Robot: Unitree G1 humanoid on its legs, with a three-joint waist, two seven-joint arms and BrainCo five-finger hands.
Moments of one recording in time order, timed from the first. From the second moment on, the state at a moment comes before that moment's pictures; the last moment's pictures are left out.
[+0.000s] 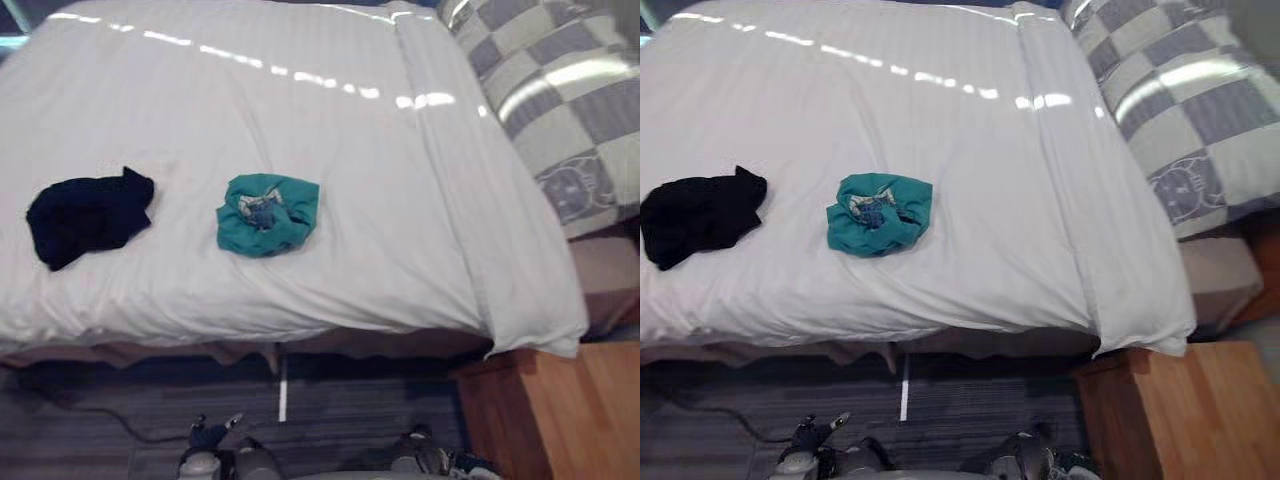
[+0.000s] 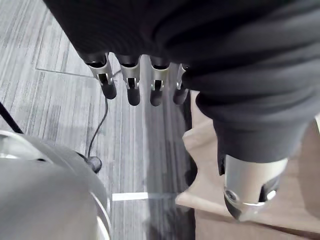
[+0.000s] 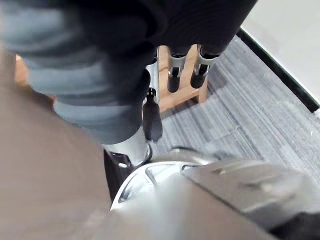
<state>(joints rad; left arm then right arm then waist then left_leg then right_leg) 0.05 0.10 0.20 0.96 0.17 0.05 0.22 0.10 0.01 -0.41 0.97 -0.05 0.09 -0.21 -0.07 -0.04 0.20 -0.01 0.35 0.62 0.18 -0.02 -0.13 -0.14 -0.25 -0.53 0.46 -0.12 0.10</state>
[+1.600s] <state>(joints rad) 0.02 0.02 -0.02 0.91 0.21 0.04 0.11 0.01 -0.02 -0.21 0.92 -0.03 0.05 -0.05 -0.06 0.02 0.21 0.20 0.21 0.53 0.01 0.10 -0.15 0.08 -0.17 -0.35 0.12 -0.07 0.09</state>
